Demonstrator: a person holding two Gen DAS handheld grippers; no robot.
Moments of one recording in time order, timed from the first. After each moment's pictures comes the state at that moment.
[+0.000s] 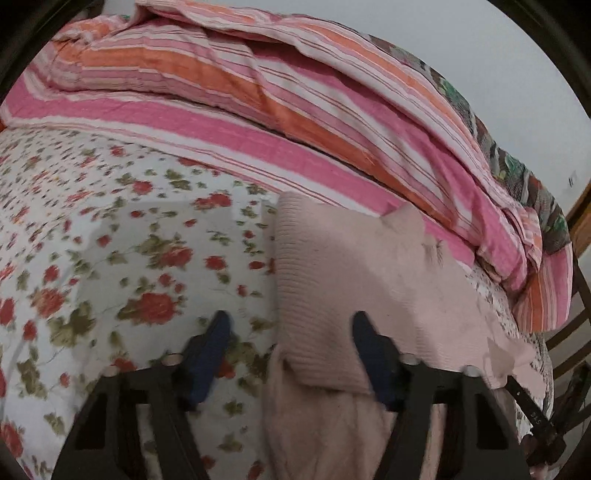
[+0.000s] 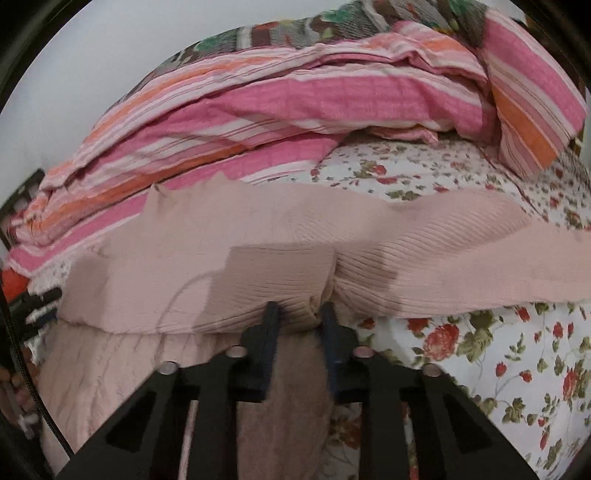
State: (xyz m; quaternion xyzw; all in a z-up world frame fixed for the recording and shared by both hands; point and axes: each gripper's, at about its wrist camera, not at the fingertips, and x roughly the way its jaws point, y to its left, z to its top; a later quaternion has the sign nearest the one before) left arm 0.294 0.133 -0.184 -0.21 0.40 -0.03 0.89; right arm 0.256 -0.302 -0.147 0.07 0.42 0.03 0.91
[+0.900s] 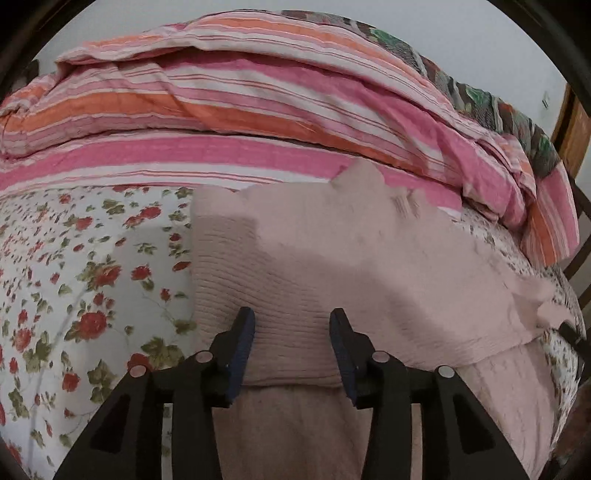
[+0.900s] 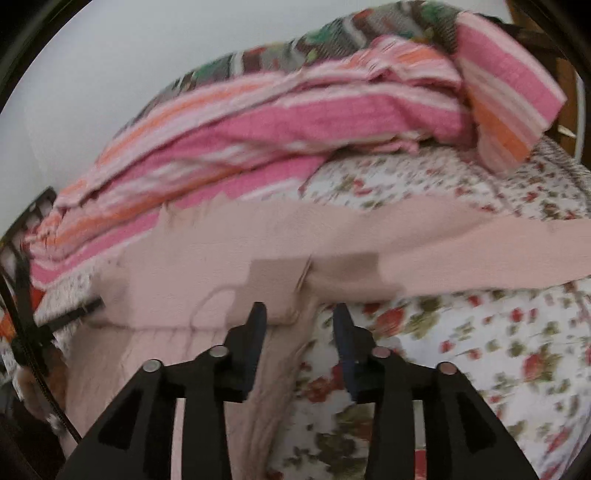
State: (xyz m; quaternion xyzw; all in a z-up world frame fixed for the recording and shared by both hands) left arm 0.297 0.074 -0.182 -0.09 0.41 -0.07 0.91; right arm 0.222 -0.351 -0.107 0.13 0.39 0.02 0.91
